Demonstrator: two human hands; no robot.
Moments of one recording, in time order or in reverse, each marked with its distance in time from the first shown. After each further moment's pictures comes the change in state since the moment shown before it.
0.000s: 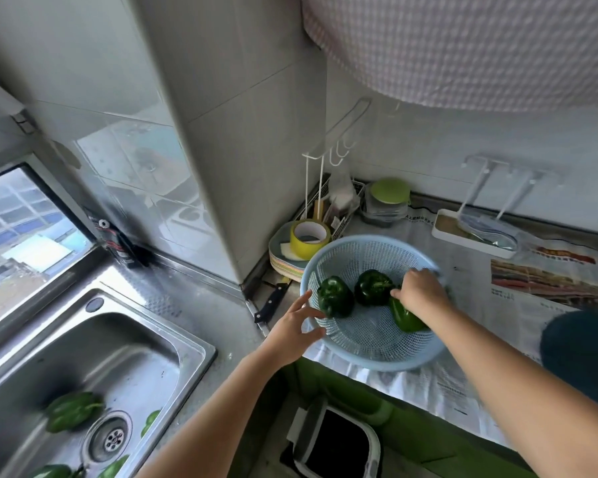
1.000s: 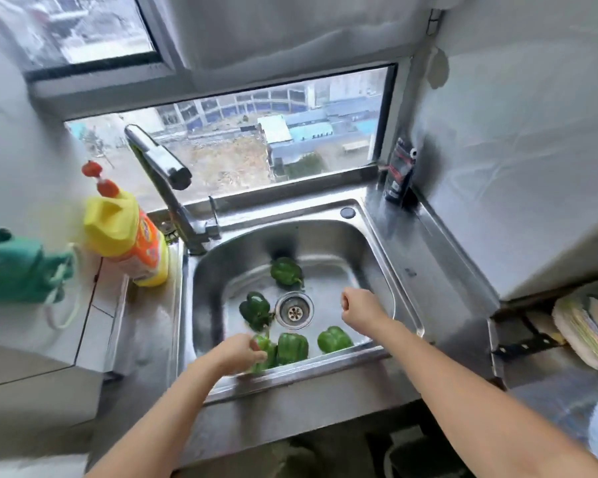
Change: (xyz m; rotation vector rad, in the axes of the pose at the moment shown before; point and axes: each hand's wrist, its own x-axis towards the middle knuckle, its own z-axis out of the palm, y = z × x) left_hand -0.317 -0.241 -0.093 -0.198 0.215 -1.078; right_hand -0.188 -0.397 0.174 -0.061 -0.431 -1.107
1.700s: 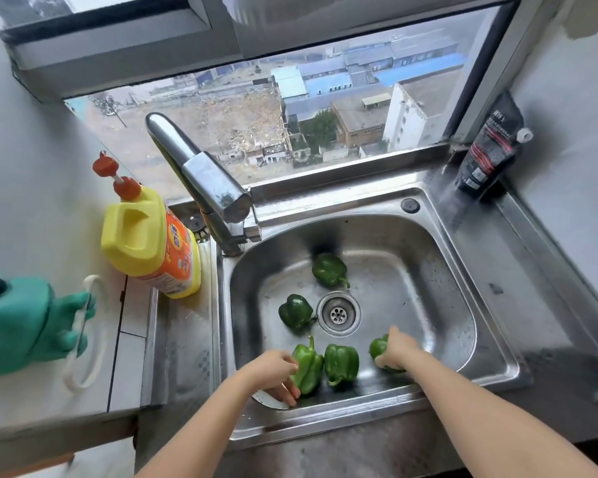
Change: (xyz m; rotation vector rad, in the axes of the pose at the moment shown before) left_hand 0.060 -0.056 -0.022 -0.467 -0.365 -0.177; right_hand 0.073 -0.004 0.103 -0.153 -0.461 0.401
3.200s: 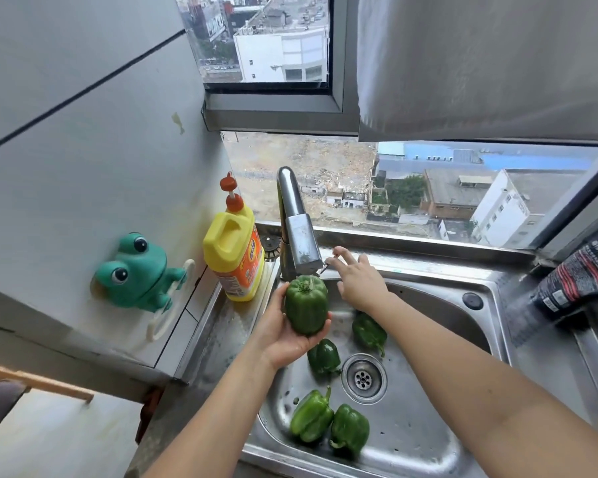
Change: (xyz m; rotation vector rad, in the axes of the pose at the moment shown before) left_hand -0.086 0.076 -0.051 -1.804 -0.083 0.477; right_hand -0.044 -0.198 -0.161 -0.470 0.556 -0.933
